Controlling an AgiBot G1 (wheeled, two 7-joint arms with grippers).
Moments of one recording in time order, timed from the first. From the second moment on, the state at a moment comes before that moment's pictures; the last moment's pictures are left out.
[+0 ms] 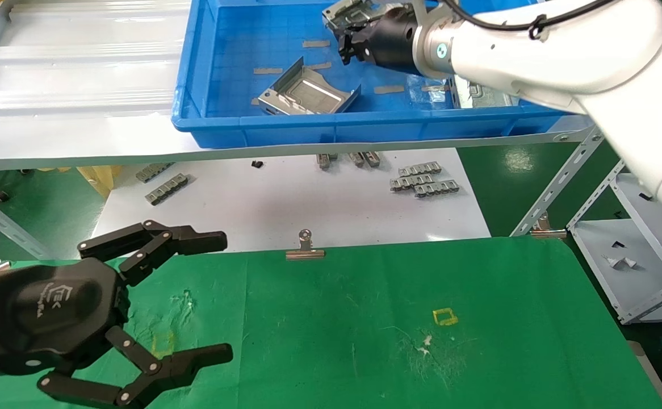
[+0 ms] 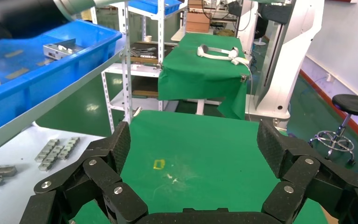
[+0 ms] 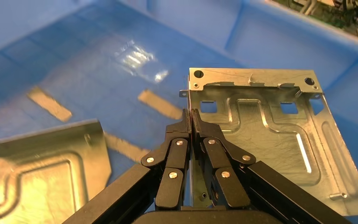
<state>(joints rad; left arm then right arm) -1.09 0.57 0.39 -1.24 0.65 1.44 -0.12 1.98 -1.35 -1.23 0.45 -1.30 -0.45 0.66</state>
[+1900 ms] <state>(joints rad) -1.09 0.57 0.39 -1.24 0.65 1.44 -0.12 1.86 -0.74 -1.41 0.72 -0.94 -1.55 -0.40</state>
